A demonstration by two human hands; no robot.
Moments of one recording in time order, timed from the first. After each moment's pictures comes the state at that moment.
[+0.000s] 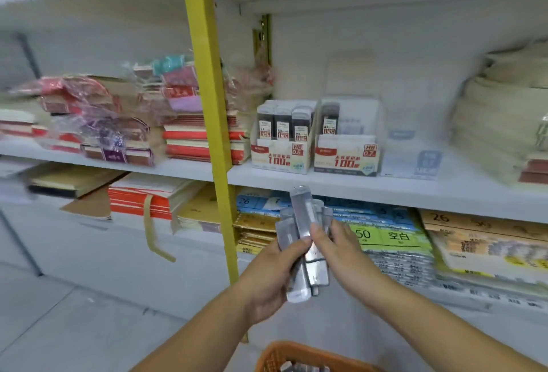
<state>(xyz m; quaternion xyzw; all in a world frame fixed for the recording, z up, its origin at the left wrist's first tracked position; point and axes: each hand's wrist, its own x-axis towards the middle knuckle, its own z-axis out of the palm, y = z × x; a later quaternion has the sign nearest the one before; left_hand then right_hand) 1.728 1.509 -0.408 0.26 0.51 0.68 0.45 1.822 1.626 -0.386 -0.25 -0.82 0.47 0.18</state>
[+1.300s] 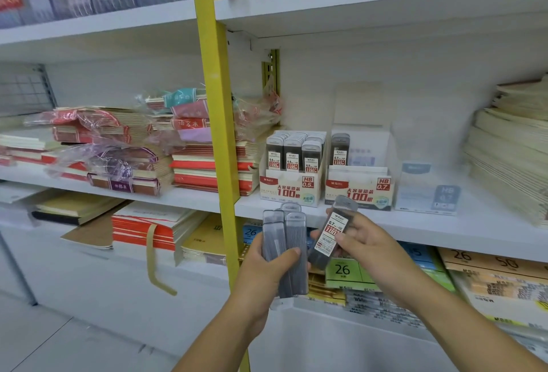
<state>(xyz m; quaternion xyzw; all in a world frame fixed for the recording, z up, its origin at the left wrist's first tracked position) 1.689 1.517 -0.386 0.21 0.61 0.73 0.22 1.803 1.665 -0.343 -0.12 -0.78 0.57 0.22</state>
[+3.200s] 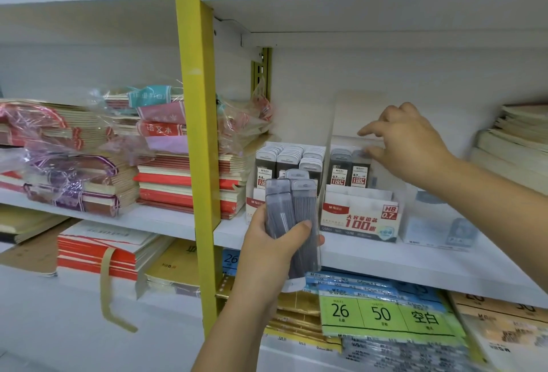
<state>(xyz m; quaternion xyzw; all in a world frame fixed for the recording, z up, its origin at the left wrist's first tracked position) 1.660 1.566 -0.327 0.27 0.51 0.79 0.21 1.742 1.782 -0.194 -0.21 -0.91 -0.17 0.32</state>
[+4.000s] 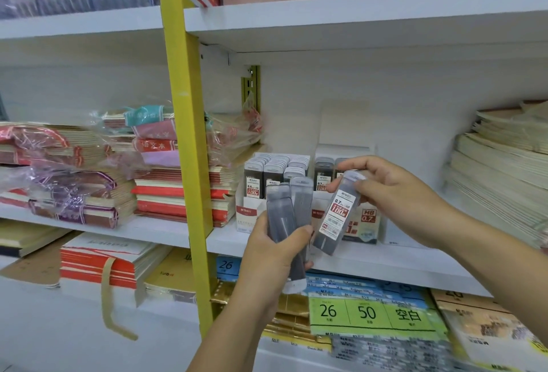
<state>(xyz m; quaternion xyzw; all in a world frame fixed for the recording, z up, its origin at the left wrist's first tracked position) 1.677 1.574 -0.322 0.28 0.53 0.77 0.22 1.795 1.724 -0.228 -0.12 -0.84 0.46 0.27</state>
